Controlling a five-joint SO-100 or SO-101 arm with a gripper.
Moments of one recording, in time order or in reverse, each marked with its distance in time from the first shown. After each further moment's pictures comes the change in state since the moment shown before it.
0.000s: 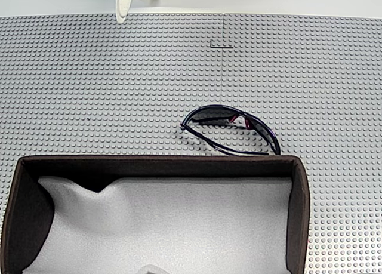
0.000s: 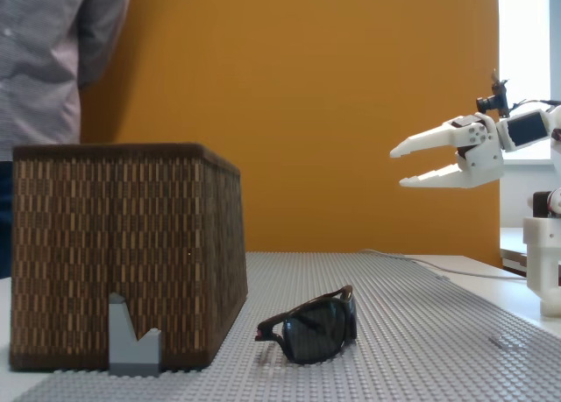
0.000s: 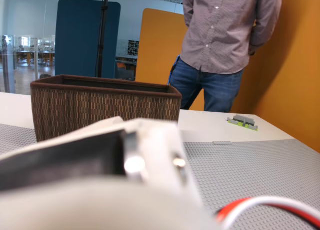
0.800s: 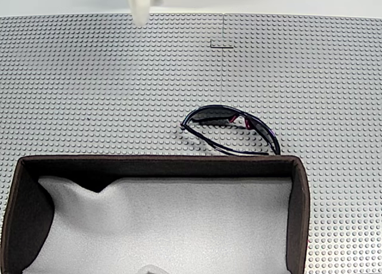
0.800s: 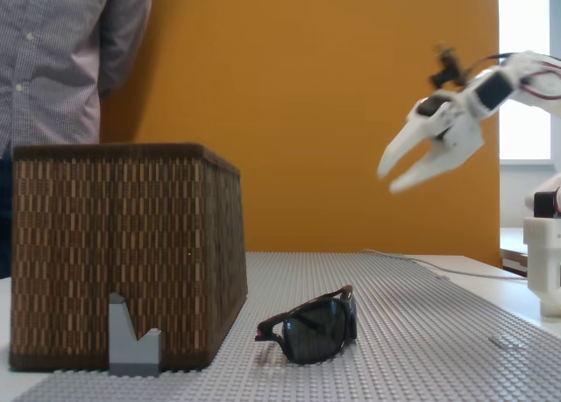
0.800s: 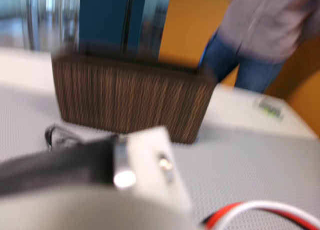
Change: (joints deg) arm -10.1 -49.1 -31.3 9.2 -1.2
